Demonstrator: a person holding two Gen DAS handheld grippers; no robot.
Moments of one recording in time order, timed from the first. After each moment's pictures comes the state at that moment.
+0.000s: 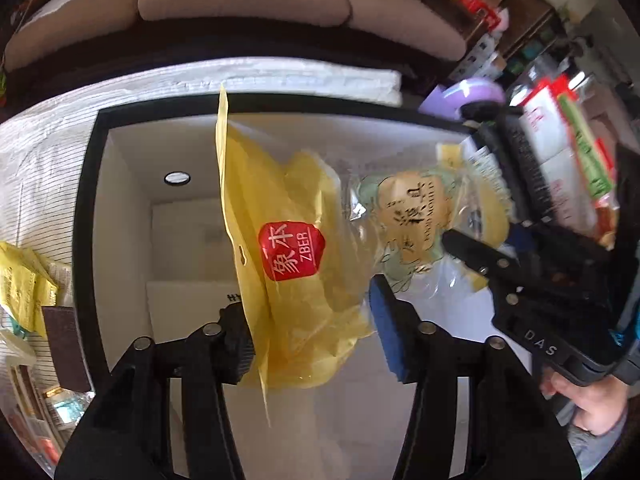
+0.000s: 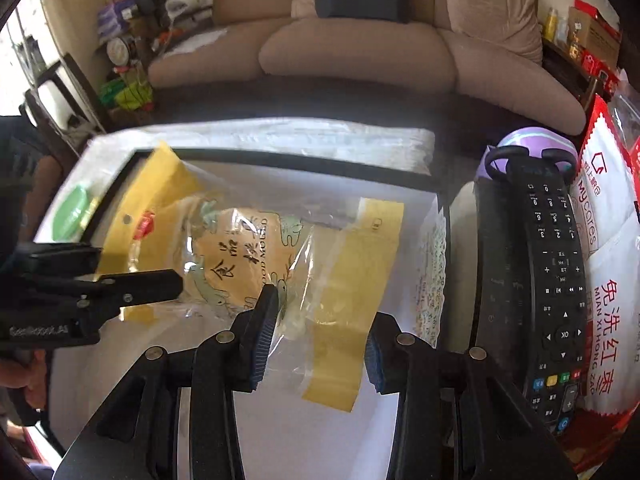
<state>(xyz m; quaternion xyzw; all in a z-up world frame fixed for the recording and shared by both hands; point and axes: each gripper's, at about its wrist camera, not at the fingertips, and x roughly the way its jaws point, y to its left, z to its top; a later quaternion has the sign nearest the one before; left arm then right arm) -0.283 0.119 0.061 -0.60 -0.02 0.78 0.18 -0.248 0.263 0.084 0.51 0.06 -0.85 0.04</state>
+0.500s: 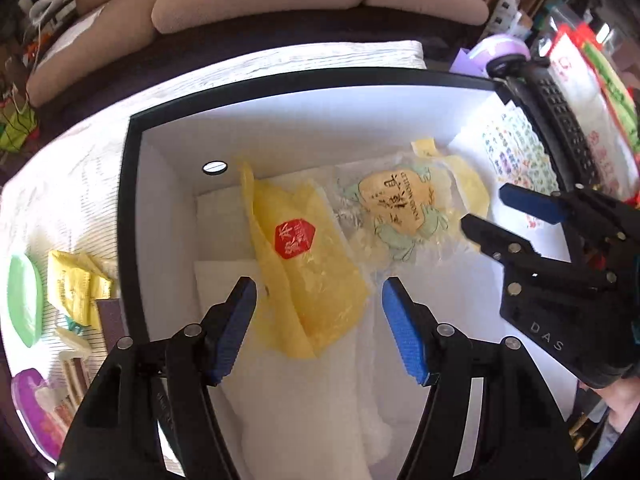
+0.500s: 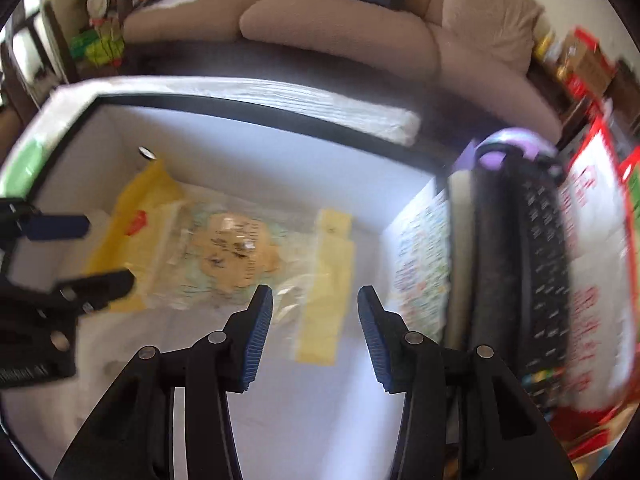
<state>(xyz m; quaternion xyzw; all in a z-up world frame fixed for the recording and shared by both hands) -0.254 0.127 0.072 -0.60 0.06 0.79 0.14 -0.237 0.253 0.080 0.53 0.06 -0.84 0.05</state>
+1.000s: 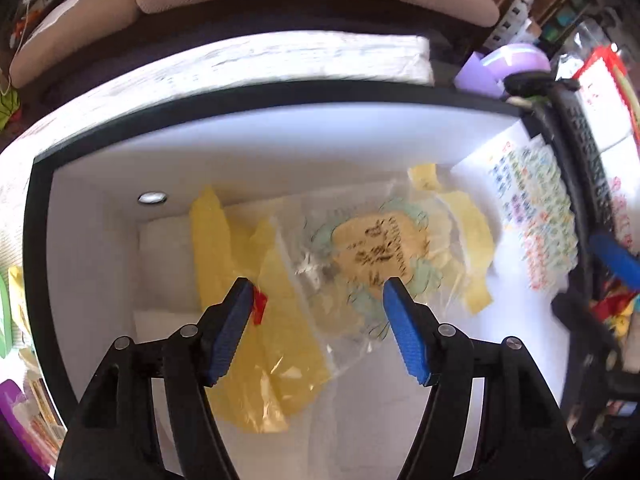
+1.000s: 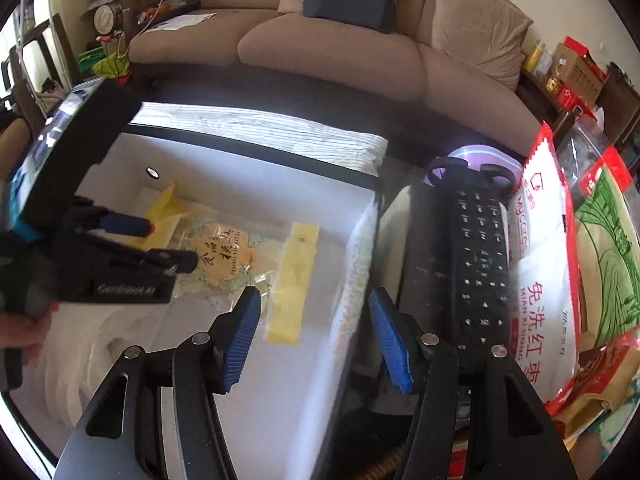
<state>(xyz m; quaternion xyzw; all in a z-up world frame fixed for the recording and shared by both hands) -0.315 0.165 0.045 -0.63 0.00 0.77 0.15 -0.199 0.282 0.127 0.49 0.09 -0.87 0.03</state>
